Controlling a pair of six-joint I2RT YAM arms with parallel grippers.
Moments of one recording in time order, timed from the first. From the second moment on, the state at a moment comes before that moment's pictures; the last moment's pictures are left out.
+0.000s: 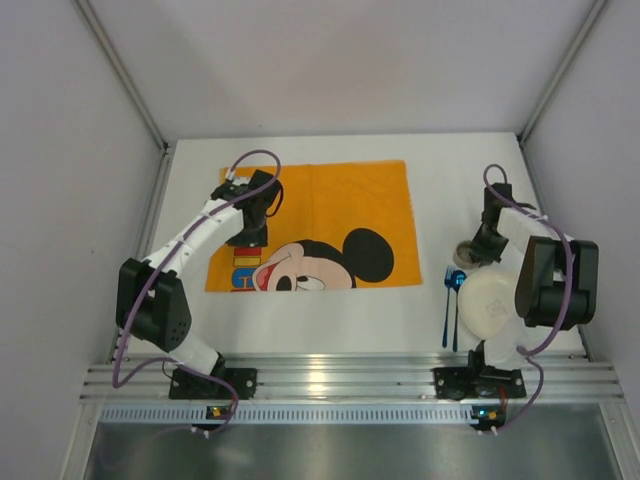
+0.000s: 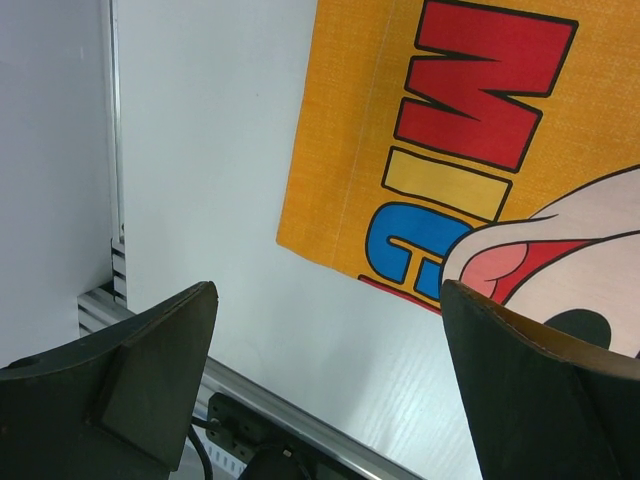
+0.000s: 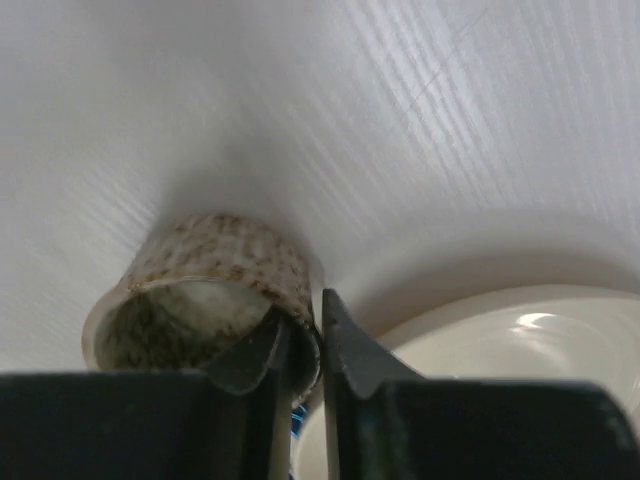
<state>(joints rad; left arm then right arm) -0.41 1.58 1.32 -1.08 -0.63 -0.50 -0.12 1.66 1.02 -0.67 0.19 0.44</state>
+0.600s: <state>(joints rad) -0.41 1.58 1.32 -1.07 -0.56 -0.49 0.25 1.91 1.76 -0.74 0.22 0.48</state>
